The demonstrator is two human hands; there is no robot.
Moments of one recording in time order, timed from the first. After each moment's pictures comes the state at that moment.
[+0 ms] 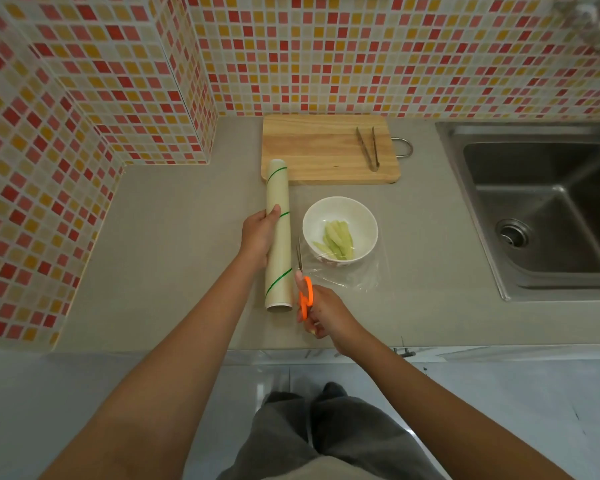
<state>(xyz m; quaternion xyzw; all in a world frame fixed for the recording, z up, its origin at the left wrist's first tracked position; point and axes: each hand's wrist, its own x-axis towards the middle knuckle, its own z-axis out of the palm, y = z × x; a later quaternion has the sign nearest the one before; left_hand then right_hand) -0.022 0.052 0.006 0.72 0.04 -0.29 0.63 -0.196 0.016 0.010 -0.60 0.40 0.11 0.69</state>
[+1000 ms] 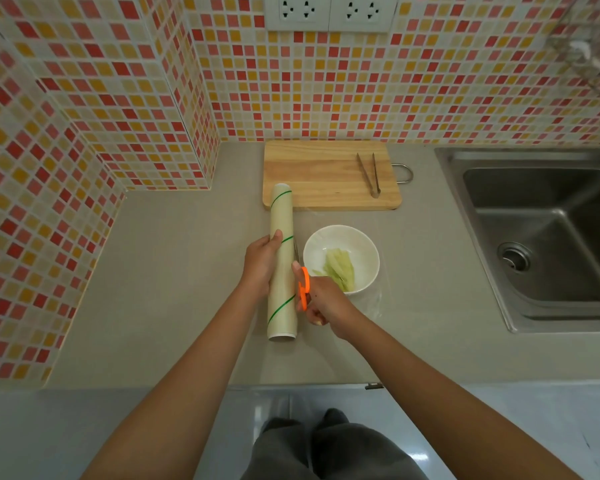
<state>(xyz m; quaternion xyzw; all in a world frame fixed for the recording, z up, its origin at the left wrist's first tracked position) -0.015 0.046 0.005 0.69 0.03 -0.32 0.65 -0.137 -0.021 0.021 -0.63 0.38 0.09 0.67</state>
